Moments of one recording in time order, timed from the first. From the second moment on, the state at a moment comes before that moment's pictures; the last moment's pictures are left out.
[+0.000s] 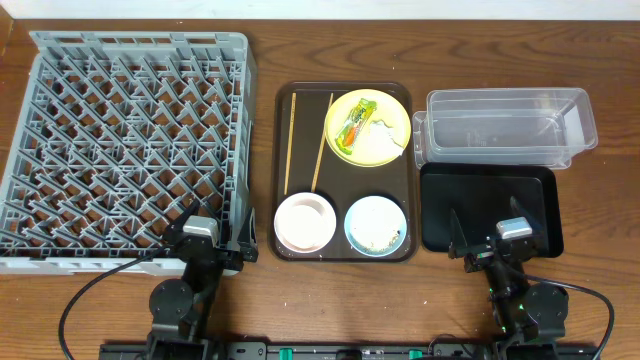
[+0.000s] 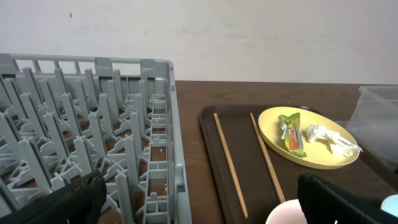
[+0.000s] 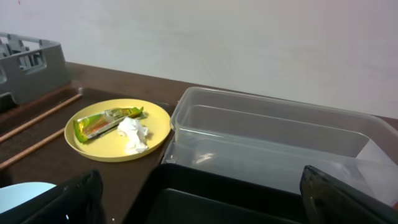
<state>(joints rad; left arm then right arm) -0.11 0.01 0.02 -0.10 0.10 -0.09 0.07 0.01 0.01 -0.06 -0.12 -0.08</state>
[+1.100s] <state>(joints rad) -0.11 0.03 0.05 -0.16 0.10 -0.10 0.07 0.05 0.04 -0.09 -0.28 0.03</state>
